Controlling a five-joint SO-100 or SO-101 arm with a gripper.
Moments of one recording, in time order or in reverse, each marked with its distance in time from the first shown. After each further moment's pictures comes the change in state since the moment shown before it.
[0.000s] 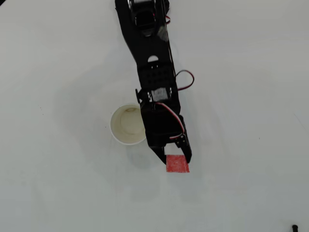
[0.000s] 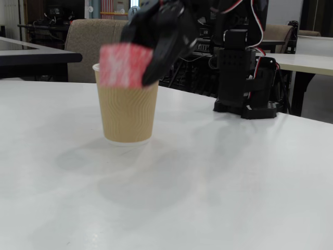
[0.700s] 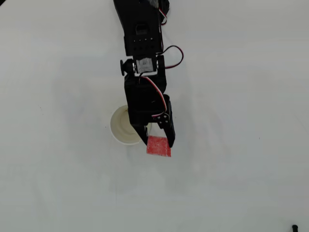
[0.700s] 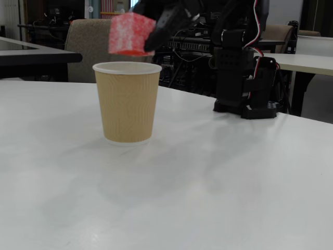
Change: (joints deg) arm 6.3 23.5 10.4 16.1 2.0
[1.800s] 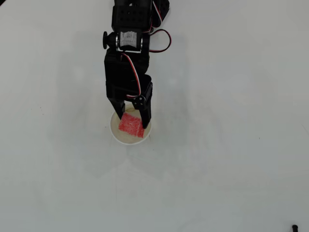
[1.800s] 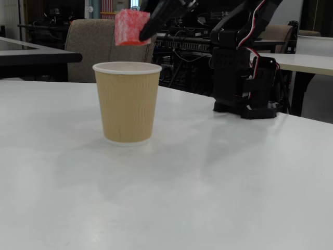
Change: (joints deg) arm 10.8 14.9 0.6 21.5 4.1
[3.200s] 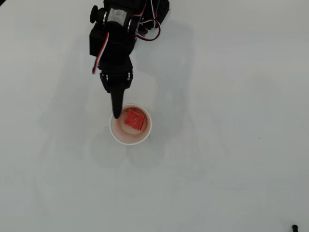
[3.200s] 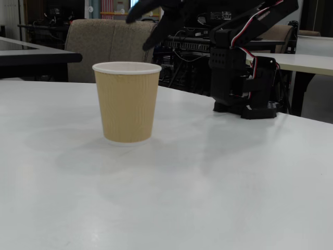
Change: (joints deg) arm 12.9 11.7 0.0 20.5 50.1
